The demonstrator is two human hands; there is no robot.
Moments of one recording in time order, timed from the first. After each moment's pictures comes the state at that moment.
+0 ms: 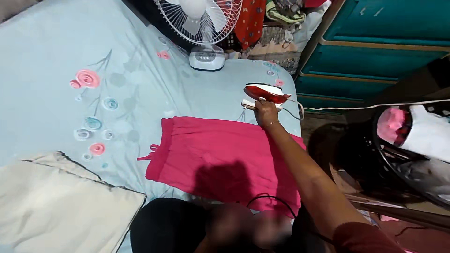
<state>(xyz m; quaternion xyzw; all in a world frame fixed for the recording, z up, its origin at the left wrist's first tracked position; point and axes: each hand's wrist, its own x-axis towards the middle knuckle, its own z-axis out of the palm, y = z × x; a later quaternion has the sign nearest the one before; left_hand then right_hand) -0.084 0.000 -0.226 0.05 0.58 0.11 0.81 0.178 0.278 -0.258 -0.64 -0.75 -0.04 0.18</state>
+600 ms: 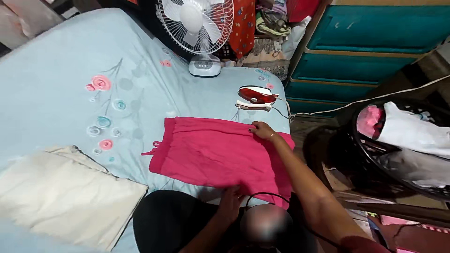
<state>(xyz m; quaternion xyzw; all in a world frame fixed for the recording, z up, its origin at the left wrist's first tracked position) -0.040 -0.005 -0.200 0.05 0.53 0.36 0.77 0.176 0.199 -0.197 -0.65 -0.64 0.40 0.07</state>
